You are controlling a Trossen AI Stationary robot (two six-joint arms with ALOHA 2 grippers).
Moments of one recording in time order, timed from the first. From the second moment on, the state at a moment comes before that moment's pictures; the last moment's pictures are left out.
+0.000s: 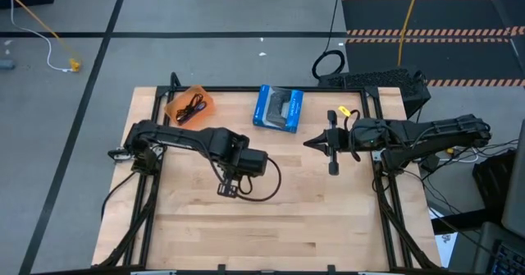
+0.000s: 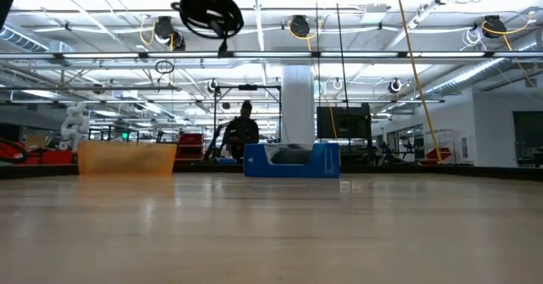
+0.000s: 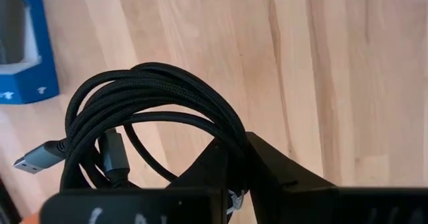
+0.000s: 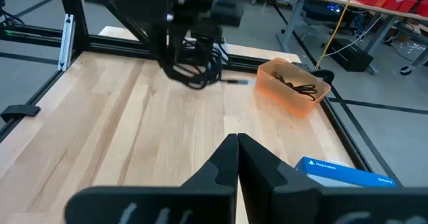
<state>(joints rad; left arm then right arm) -0.19 1.91 2.03 -1.56 -0.04 0.01 0.12 0.94 0.88 -0.29 0.18 -0.09</state>
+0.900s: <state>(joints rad) -0.17 1.58 2.12 -1.57 -0.09 -0.01 0.12 0.94 0.88 -0.28 0.18 -0.09</state>
